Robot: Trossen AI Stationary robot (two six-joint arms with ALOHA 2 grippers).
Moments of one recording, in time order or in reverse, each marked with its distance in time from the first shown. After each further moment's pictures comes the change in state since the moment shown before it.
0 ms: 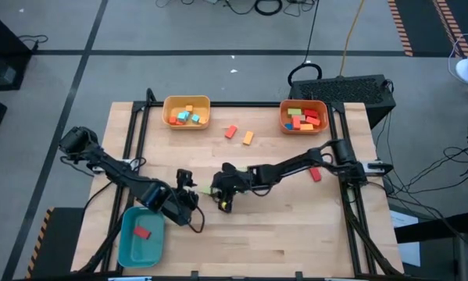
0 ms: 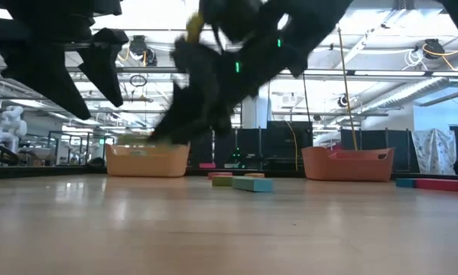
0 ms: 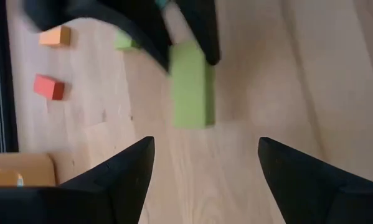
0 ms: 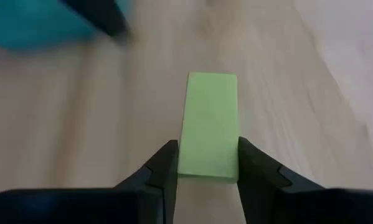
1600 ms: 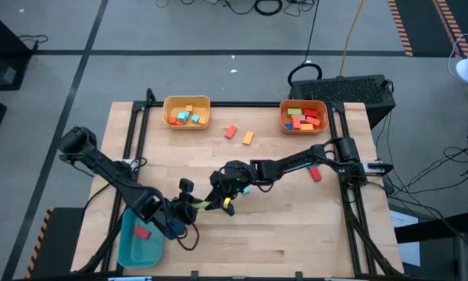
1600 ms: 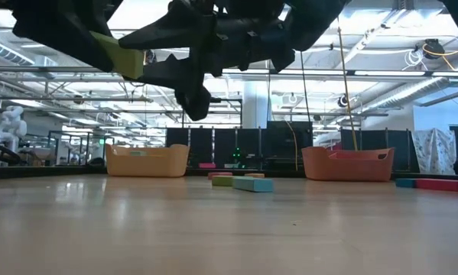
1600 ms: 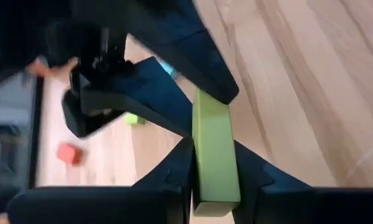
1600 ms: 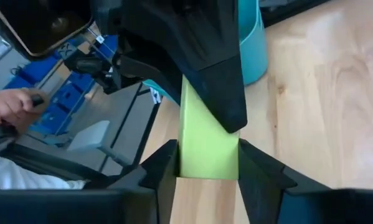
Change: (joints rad) left arm -0.116 -0.007 0.028 0.190 -0.120 0.089; right arm -0.018 -0.041 0.002 0.228 -0.467 0.237
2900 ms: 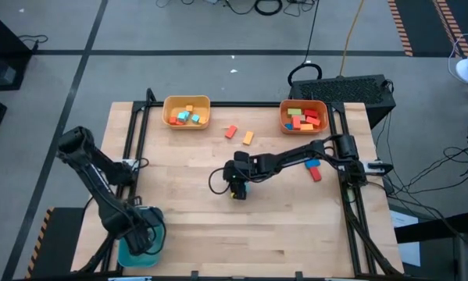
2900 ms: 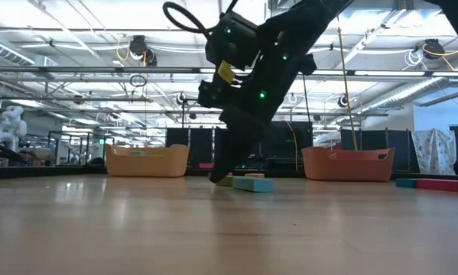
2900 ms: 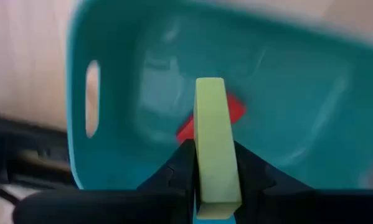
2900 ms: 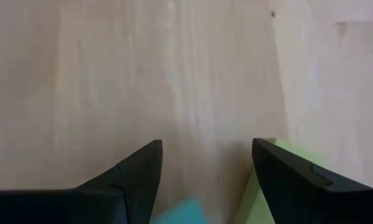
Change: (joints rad) left arm -0.297 -0.009 0.057 -0.590 0.771 -1.149; right arm -0.061 0.000 0.001 -0.653 0.540 -0.453
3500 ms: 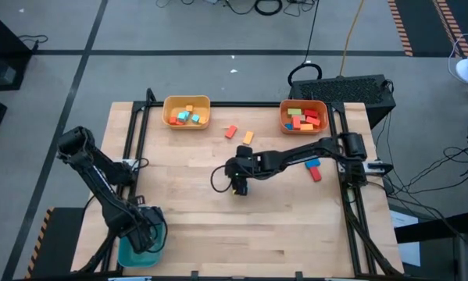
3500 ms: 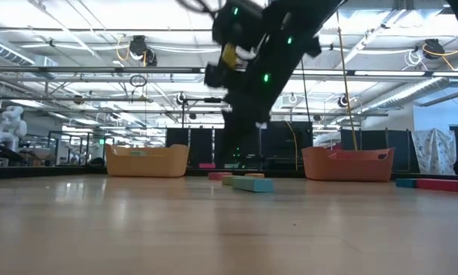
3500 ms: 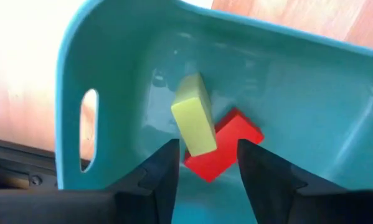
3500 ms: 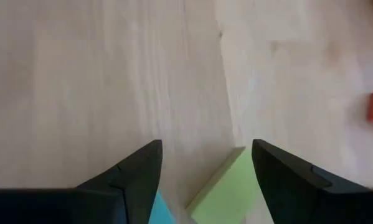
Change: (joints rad) left arm 0.000 0.000 -0.100 0.103 -0.045 -0.001; right arm 0.003 -0.079 0.000 -0.055 0.107 -0.003
